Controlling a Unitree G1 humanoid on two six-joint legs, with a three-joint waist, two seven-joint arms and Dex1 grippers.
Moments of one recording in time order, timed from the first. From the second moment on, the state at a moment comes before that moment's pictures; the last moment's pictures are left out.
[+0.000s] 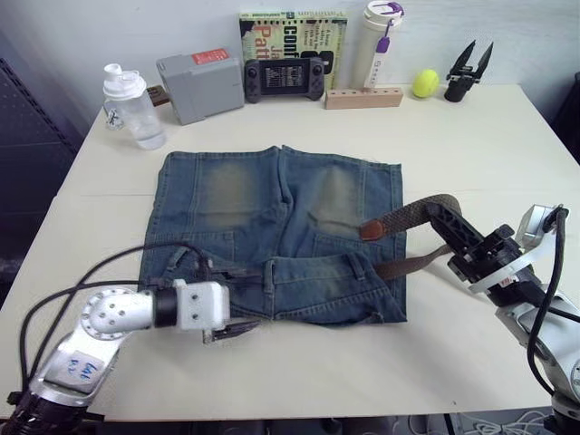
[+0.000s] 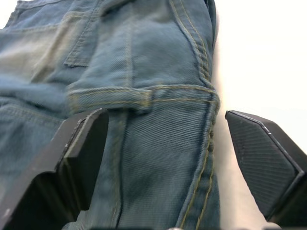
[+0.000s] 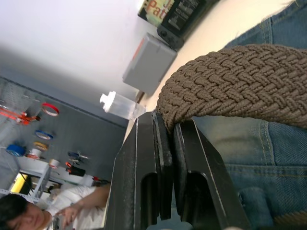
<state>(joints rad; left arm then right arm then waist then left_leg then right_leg) -0.03 0.85 0.04 -0.47 -0.30 0.08 -0.95 0.03 -0.61 -0.41 -0.51 1.91 0.60 -0.14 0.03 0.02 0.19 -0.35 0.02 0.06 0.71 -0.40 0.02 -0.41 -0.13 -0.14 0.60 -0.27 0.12</state>
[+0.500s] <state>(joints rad) -0.26 0.78 0.07 -0.46 -0.67 0.49 -0.97 0.05 -0.69 -0.36 -0.41 1.86 0.70 -0.17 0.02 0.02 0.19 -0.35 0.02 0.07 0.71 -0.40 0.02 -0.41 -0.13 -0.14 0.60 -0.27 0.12</state>
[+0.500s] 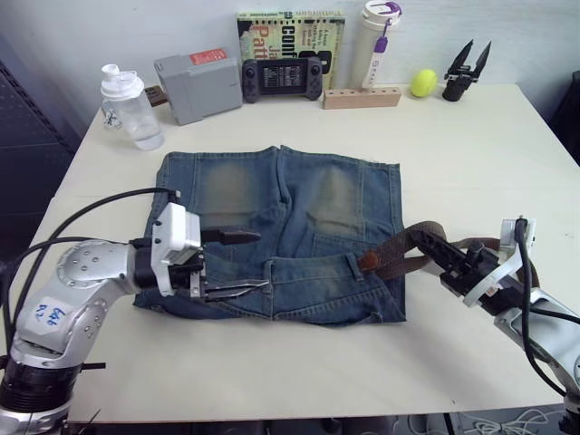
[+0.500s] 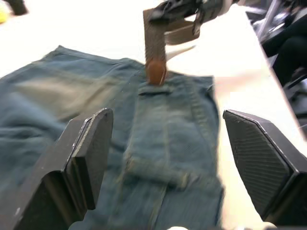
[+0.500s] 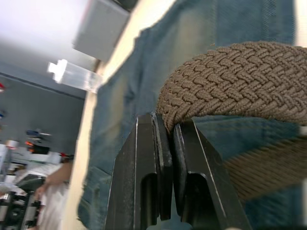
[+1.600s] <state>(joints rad) -0.29 0.75 0.02 -0.46 -0.63 0.50 -0.96 -0.08 -0.73 -0.32 -0.34 1.49 0.81 -0.07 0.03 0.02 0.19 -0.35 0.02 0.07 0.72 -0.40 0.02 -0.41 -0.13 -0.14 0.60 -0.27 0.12</state>
